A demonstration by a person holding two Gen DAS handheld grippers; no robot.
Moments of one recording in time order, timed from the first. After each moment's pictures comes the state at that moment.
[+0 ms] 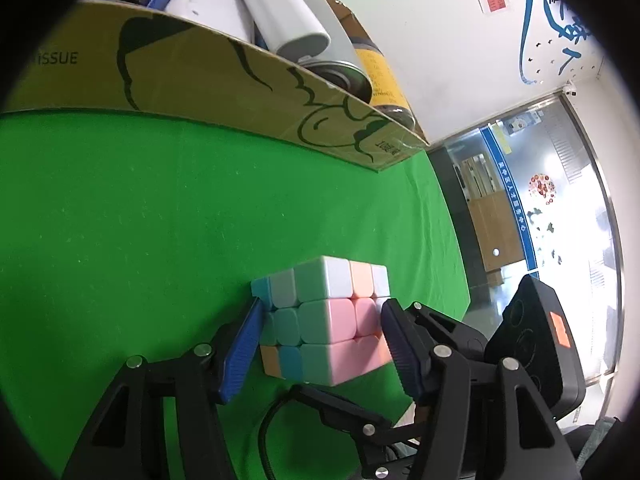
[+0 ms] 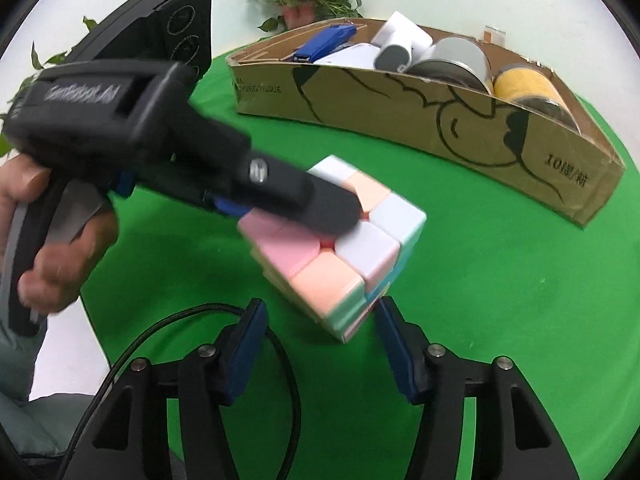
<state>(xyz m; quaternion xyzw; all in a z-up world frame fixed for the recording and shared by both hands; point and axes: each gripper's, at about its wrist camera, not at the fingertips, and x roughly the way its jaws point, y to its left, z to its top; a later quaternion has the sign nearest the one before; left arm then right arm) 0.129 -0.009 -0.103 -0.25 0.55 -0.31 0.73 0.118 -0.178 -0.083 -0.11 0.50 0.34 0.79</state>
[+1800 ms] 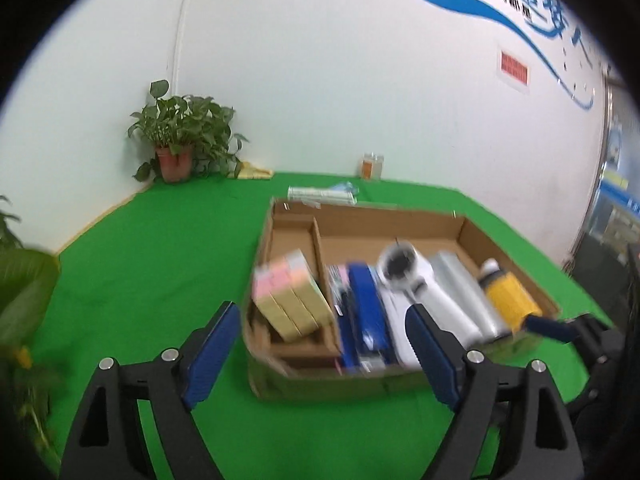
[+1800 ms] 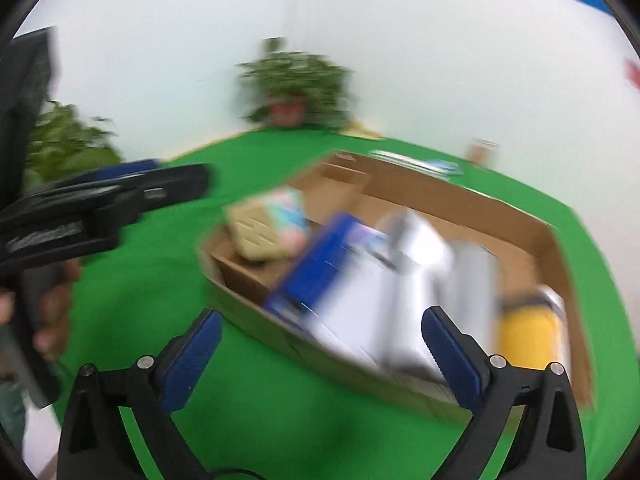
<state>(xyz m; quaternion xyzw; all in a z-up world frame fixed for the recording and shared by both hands) 0.132 0.085 0.009 -0.02 0.27 -0.01 0.96 0.193 -0.111 0.011 -0.11 0.35 0.26 0.89</state>
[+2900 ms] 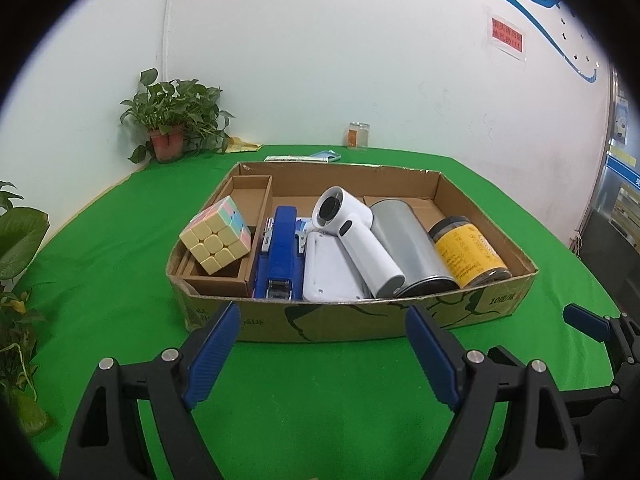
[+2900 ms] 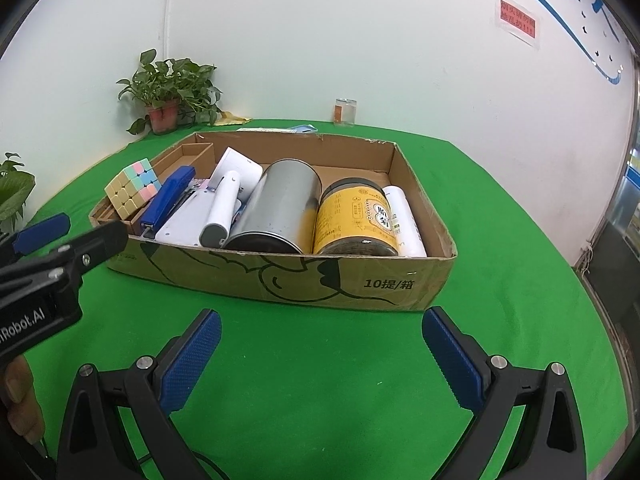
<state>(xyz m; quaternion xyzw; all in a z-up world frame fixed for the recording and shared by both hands) 0.108 -0.003 -0.010 -0.01 0.31 0.01 0.95 0.157 -0.221 0.006 -0.07 0.38 0.12 0.92</state>
